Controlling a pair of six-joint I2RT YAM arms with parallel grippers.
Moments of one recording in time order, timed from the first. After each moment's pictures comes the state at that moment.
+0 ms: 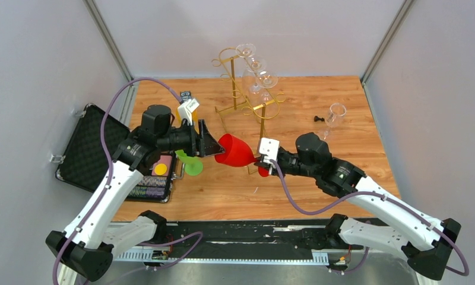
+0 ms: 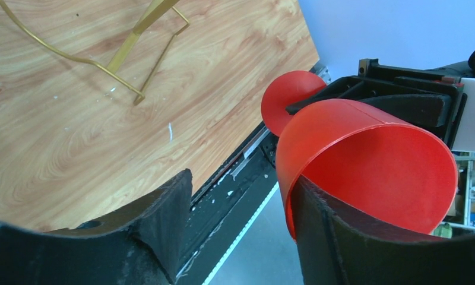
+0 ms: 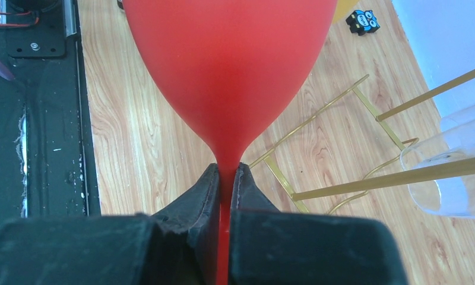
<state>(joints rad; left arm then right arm) -0.44 1.00 1.11 -0.64 0.64 -0.54 0.89 0.92 0.92 -0.38 -0.31 -0.45</state>
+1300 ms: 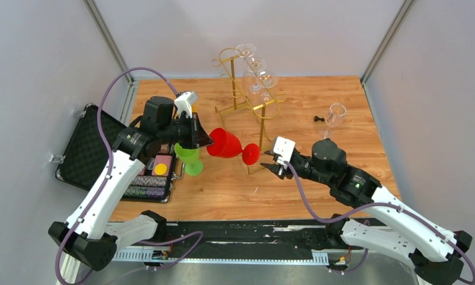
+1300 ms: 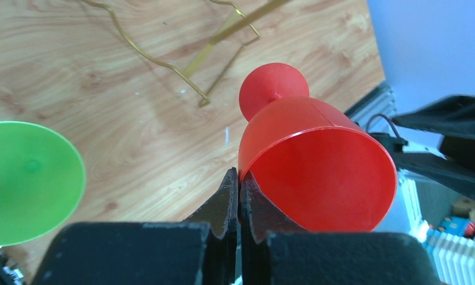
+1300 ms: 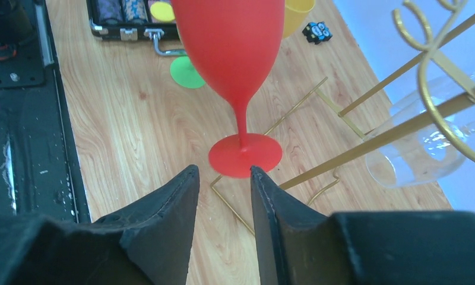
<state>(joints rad) -0.43 1.07 1.23 -0.78 0.46 -0.46 0.92 0.82 0.91 -0.37 -0.19 -0.41</state>
